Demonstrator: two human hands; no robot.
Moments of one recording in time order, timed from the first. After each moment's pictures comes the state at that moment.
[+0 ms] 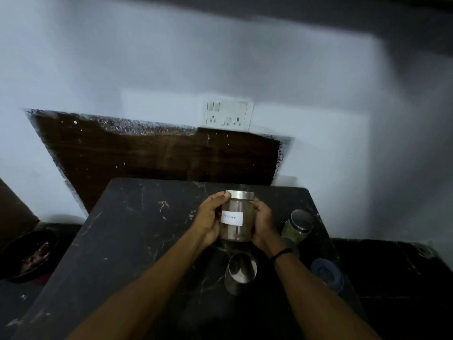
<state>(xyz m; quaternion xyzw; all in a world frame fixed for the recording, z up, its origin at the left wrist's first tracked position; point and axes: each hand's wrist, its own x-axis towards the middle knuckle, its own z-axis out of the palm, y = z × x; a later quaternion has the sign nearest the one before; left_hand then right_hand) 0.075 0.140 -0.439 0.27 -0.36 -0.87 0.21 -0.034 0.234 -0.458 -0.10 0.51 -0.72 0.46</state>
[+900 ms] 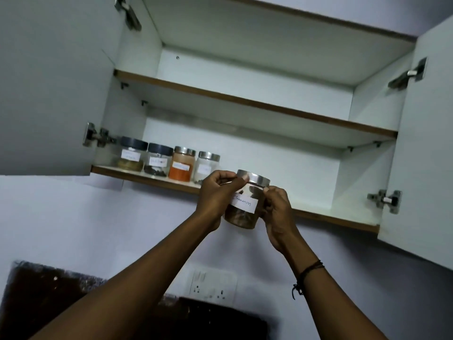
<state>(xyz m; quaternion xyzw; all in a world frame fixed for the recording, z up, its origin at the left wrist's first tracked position) 0.031 0.085 -0.017 0.04 -0.58 -0.62 0.53 -0.088 0.180 -0.027 -0.44 0.47 -0.76 0.09</state>
